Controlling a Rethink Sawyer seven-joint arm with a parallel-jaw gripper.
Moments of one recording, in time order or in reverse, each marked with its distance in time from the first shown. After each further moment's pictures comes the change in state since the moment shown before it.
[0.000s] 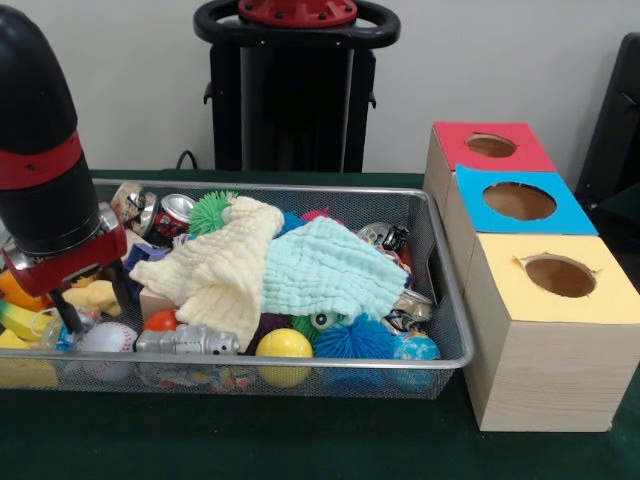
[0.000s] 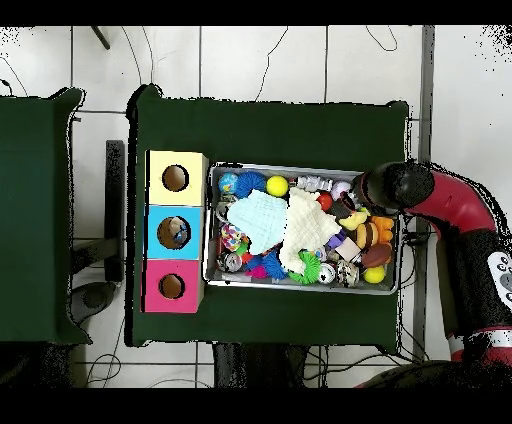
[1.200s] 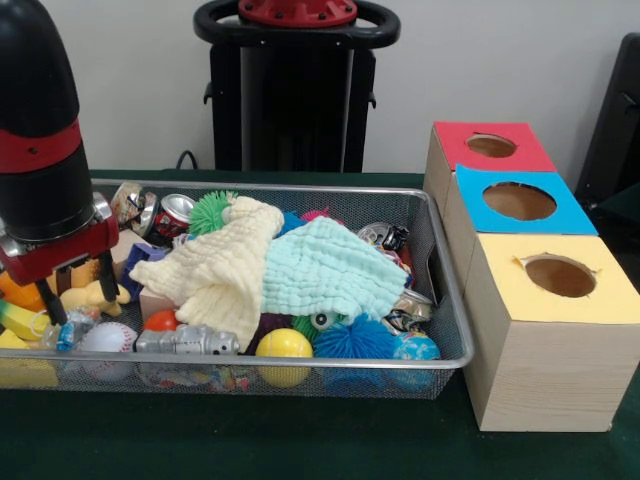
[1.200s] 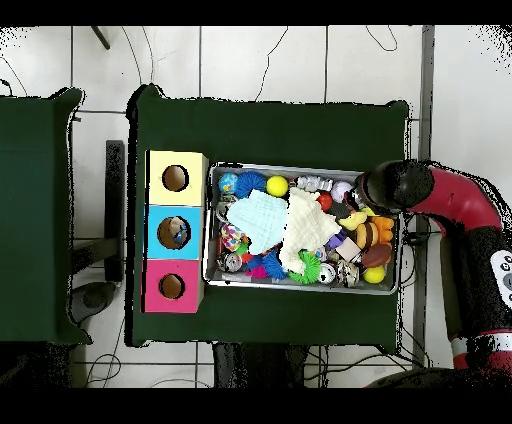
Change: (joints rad) arm 0.012 -0.039 0.000 0.007 -0.056 0.000 0.000
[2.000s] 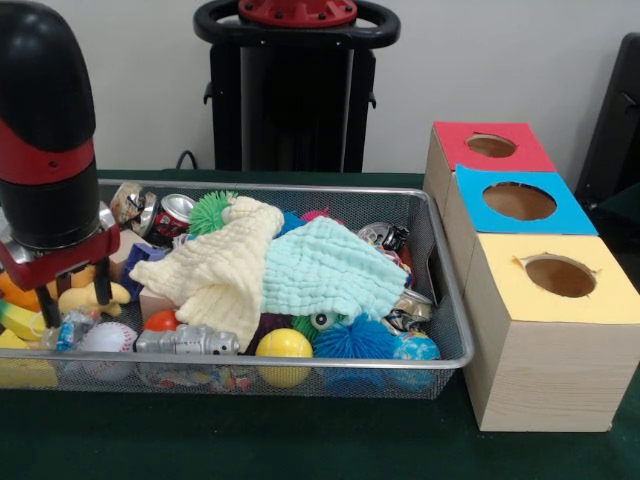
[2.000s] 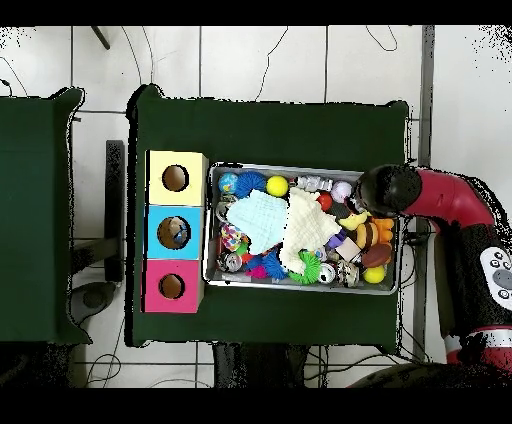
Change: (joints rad) arm 0.032 0.005 -0.033 0.000 -0.094 -0.024 0.000
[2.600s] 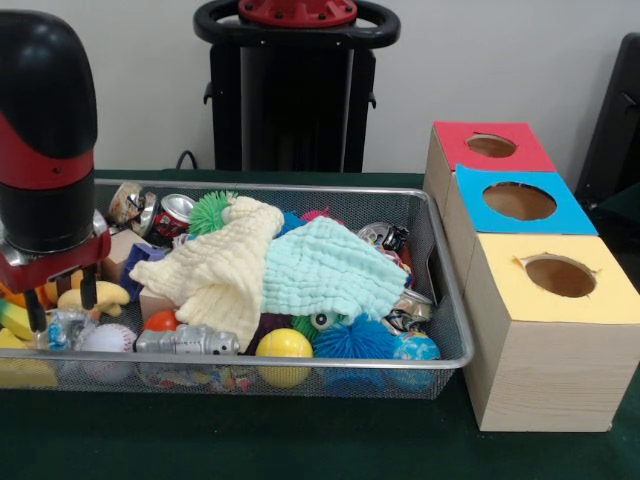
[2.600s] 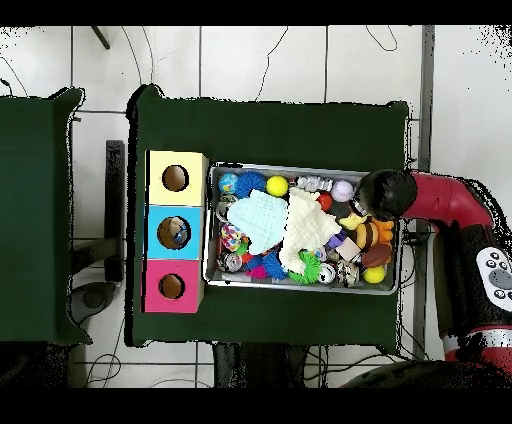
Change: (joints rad) arm 0.012 0.001 -0.028 0.000 -0.048 -0.049 0.000
